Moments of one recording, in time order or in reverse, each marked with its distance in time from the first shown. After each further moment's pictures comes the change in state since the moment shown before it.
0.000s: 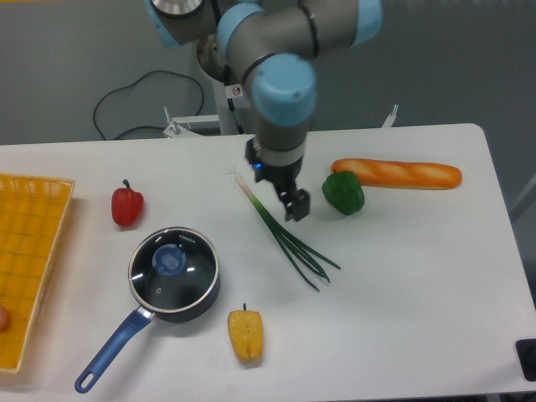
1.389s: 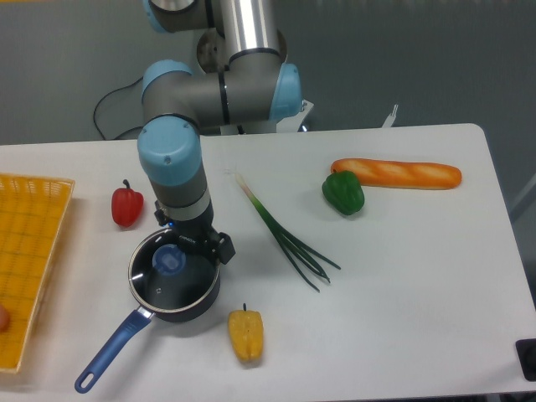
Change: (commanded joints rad) arm -0.181 -0.121 0.057 0.072 -0.009 -0.459
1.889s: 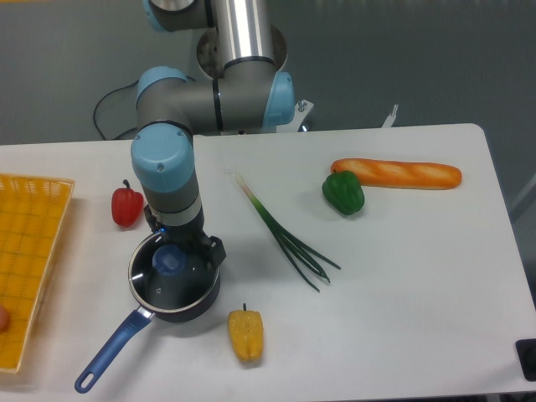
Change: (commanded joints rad) arm -0.018 -0.015 0.003 0.000 -0.038 -0.051
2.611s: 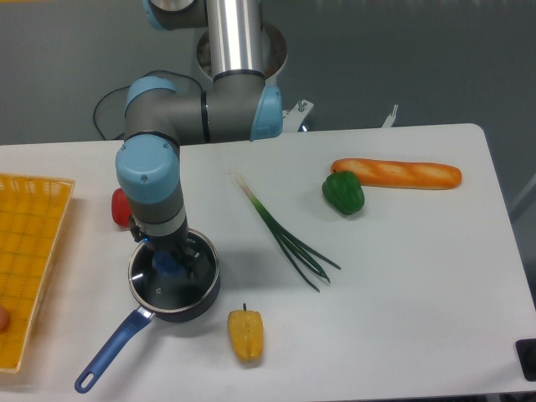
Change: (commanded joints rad) arm -0.026 -0.046 0.043 0.034 -0.025 -0.024
